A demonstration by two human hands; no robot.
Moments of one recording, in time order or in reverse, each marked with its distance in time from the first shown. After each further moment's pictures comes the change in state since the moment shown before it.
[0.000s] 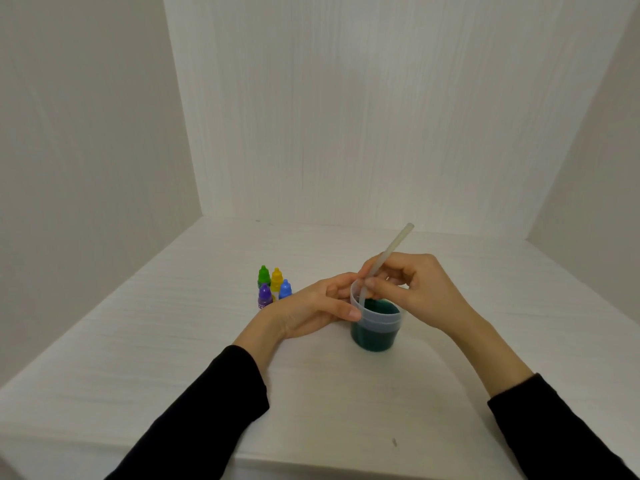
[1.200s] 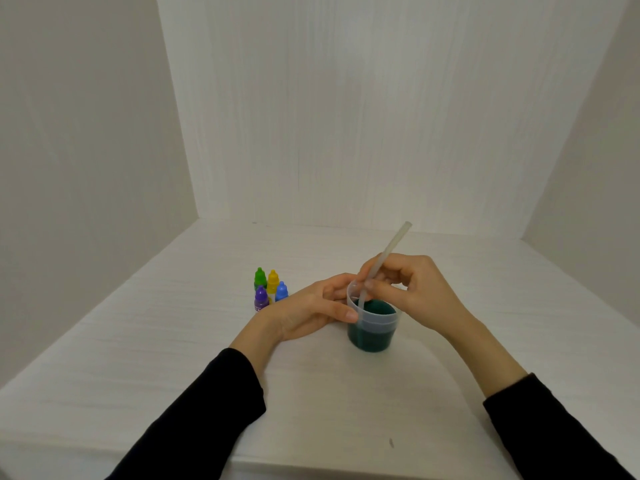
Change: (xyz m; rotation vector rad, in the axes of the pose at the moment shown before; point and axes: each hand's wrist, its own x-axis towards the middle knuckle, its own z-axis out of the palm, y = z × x) left_hand 0.002 -0.002 -0.001 0.032 0.024 -0.008; right_hand -0.002 -0.001 0.000 0.049 0.018 -0.004
